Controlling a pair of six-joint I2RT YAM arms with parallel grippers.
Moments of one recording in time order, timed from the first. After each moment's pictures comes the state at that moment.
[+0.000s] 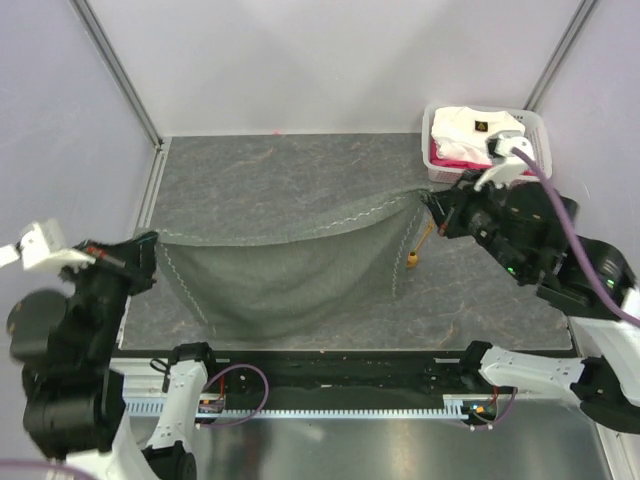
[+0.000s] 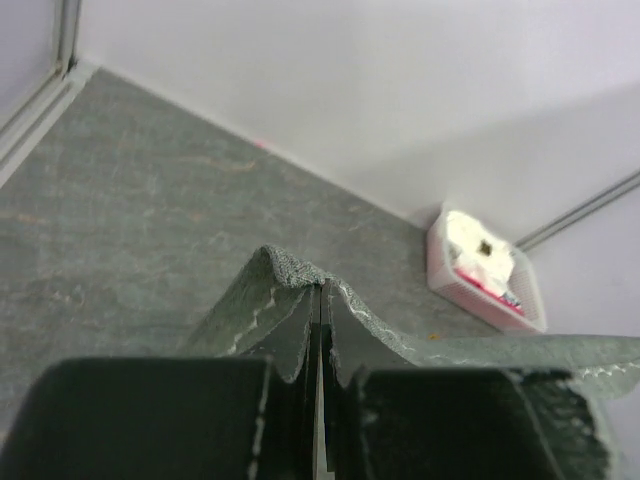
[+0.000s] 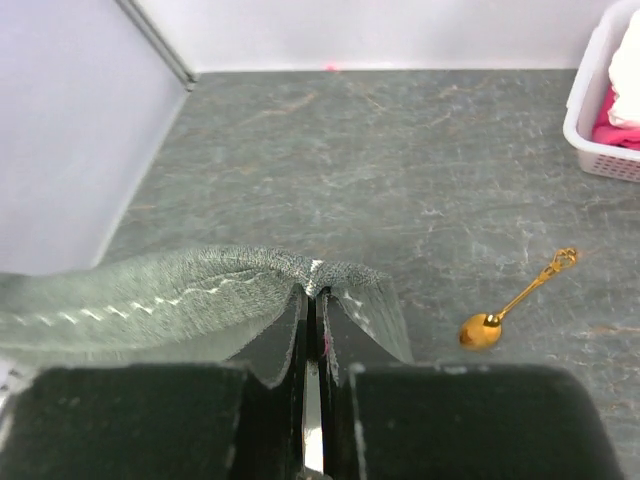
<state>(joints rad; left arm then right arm) 0.16 0.60 1.66 -1.08 0.12 -0.56 0.90 1.00 1.69 -0.94 0.45 0.47</state>
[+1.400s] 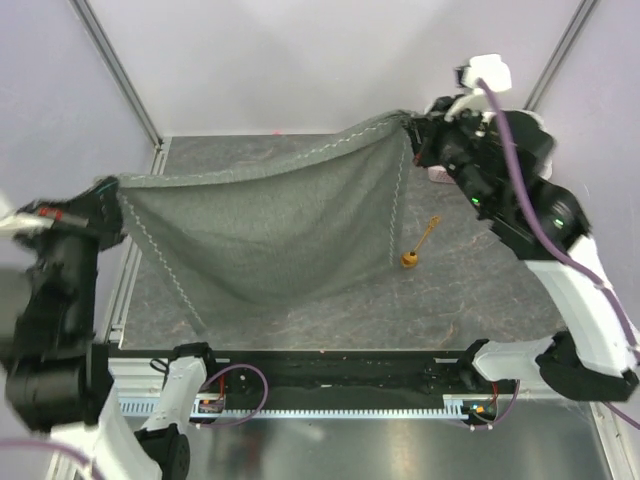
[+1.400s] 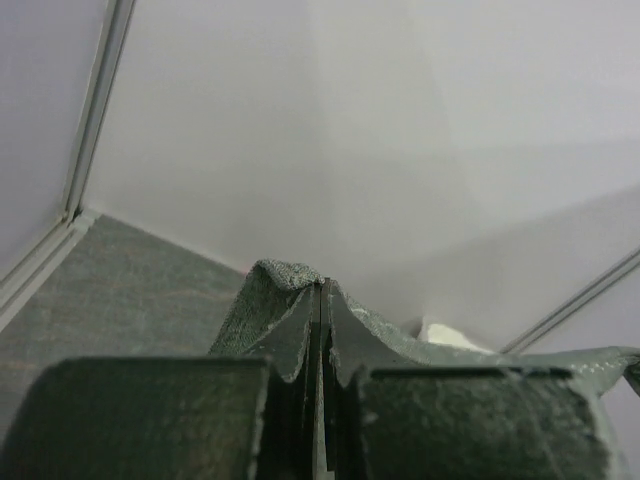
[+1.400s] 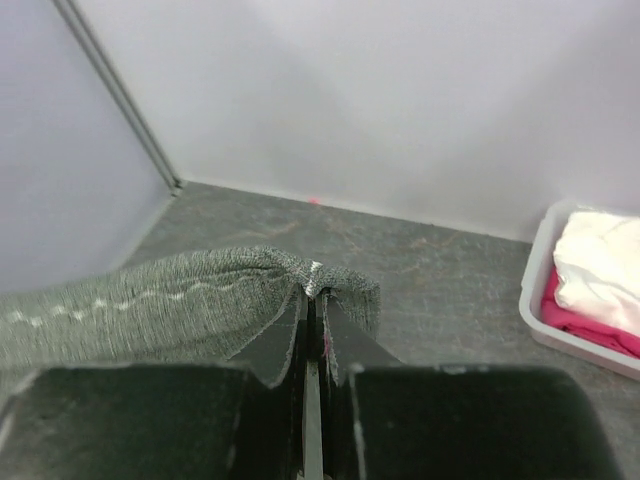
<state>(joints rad) 0.16 0.75 1.84 -0.85 0.02 -0.56 0.73 1.26 1.93 -0.66 0.35 0.18</state>
